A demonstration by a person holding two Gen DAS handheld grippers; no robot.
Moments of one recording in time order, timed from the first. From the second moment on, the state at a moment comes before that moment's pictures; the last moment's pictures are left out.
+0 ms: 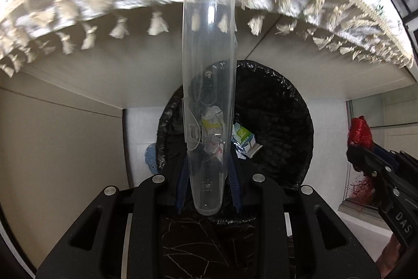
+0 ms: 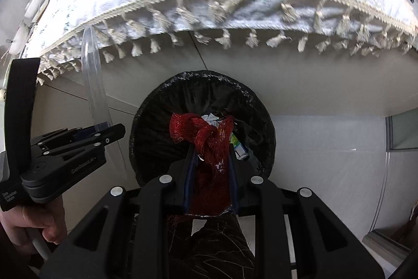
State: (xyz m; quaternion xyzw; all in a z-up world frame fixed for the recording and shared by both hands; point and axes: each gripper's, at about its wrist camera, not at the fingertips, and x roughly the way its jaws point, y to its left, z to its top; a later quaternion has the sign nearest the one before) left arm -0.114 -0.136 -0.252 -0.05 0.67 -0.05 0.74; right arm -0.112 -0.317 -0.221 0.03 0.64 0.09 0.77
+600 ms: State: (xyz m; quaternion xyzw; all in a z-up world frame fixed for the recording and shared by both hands) left arm -0.102 -0.177 -0.283 0.00 0.68 -0.07 0.73; right arm -0.111 -0.336 -0.233 0.03 0.64 0.06 0.76
